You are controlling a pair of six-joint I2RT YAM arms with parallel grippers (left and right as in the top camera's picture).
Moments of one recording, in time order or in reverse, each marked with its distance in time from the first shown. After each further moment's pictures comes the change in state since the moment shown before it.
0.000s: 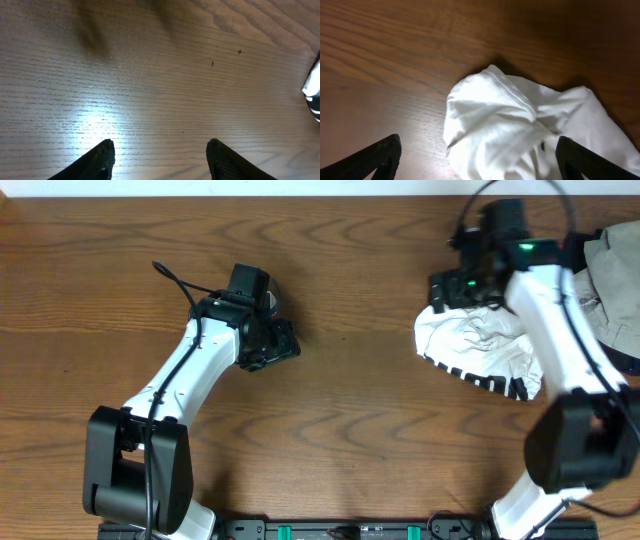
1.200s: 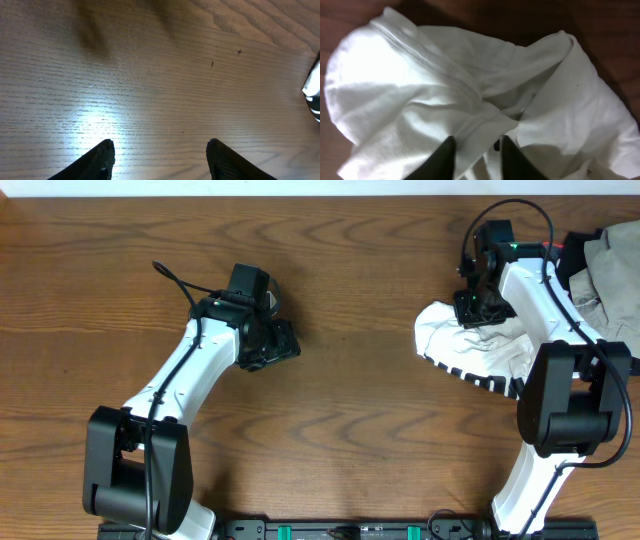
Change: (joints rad) left arm 0.000 0.000 0.000 0.000 0.000 0.000; right arm -0.087 0.160 0.000 -0.065 0.133 -0.006
